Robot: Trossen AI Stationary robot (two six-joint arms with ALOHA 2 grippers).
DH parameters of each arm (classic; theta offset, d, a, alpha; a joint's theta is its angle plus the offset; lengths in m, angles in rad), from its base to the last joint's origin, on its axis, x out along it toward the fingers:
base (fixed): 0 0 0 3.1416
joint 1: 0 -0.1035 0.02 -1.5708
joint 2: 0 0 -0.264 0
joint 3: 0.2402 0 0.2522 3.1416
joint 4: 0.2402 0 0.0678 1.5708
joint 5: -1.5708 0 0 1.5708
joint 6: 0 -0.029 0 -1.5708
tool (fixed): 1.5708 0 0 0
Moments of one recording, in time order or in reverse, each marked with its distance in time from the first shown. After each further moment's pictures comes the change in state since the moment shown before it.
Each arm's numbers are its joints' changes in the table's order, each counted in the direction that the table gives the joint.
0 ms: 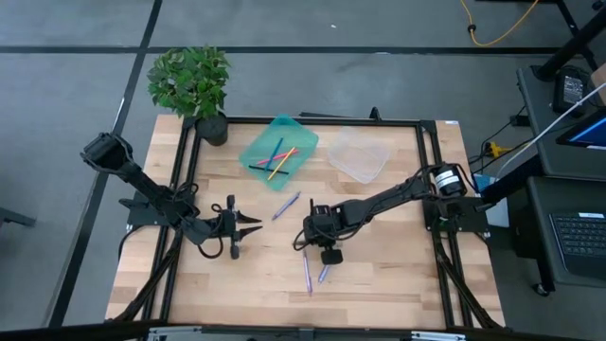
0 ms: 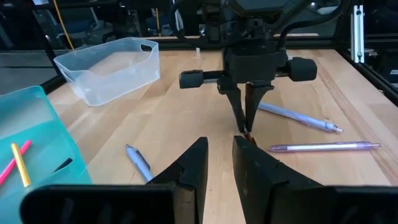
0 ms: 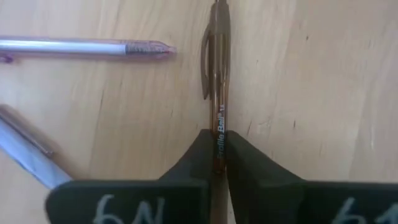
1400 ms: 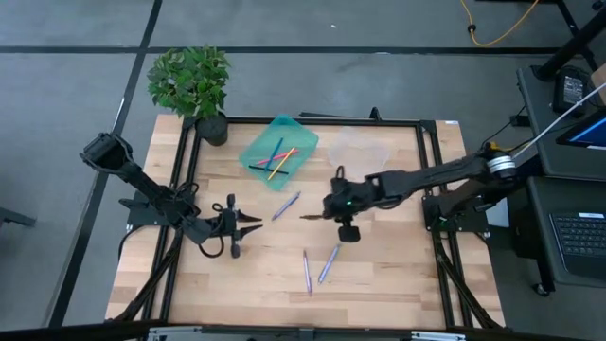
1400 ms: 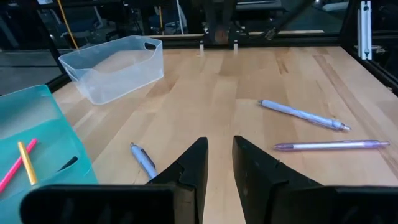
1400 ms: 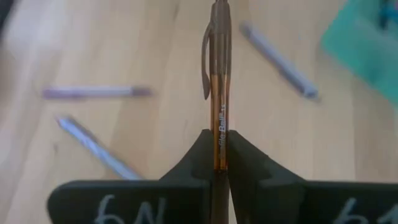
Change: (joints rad) left arm -0.014 0.000 0.000 0.011 0.001 -0.003; right arm 0.085 0.489 -0.145 0.029 0.010 0.041
